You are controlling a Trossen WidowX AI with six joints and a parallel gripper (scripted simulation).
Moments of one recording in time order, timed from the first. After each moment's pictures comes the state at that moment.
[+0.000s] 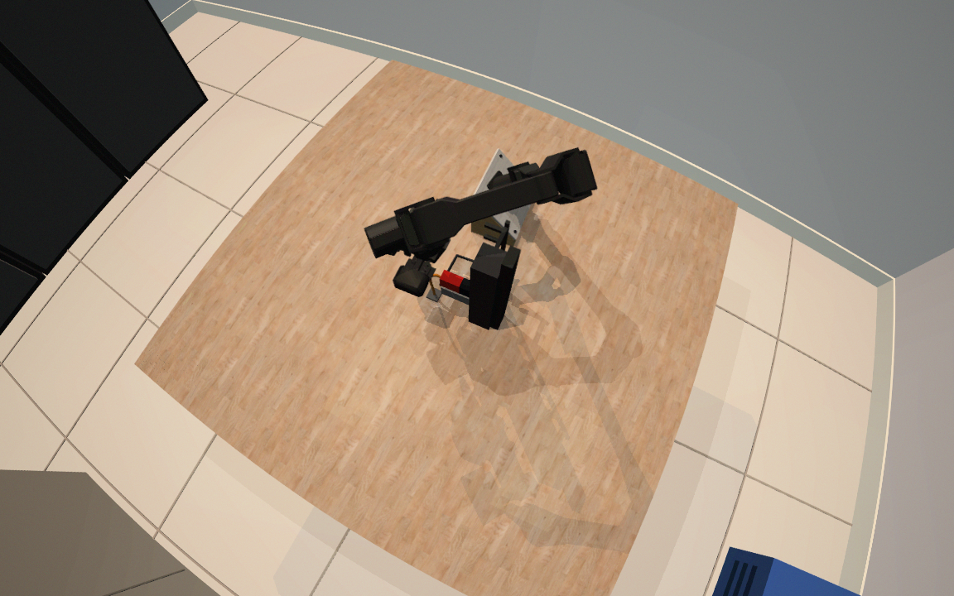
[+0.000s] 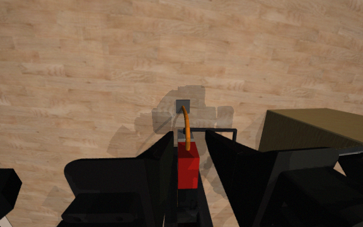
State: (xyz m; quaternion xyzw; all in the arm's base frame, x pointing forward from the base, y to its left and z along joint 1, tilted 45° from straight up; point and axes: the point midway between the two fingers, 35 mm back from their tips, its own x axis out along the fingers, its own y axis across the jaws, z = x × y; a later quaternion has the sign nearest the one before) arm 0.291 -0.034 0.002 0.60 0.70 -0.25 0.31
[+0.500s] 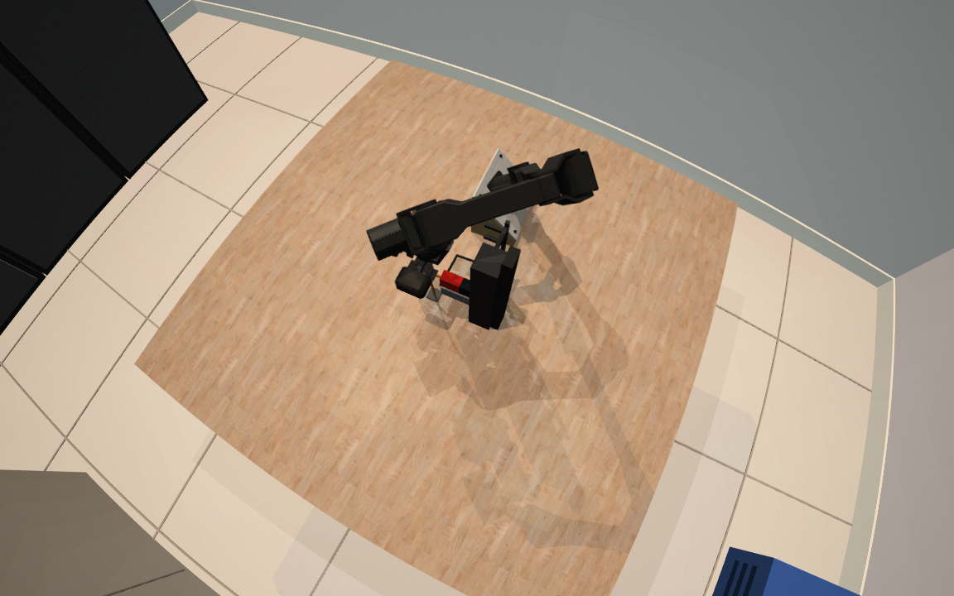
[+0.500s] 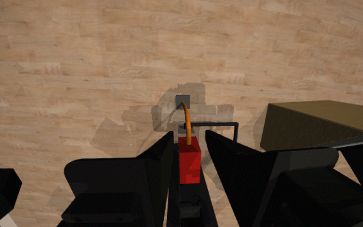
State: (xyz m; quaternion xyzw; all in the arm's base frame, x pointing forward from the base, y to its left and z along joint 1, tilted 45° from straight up) arm 0.291 -0.028 0.007 0.60 0.70 -0.26 0.30
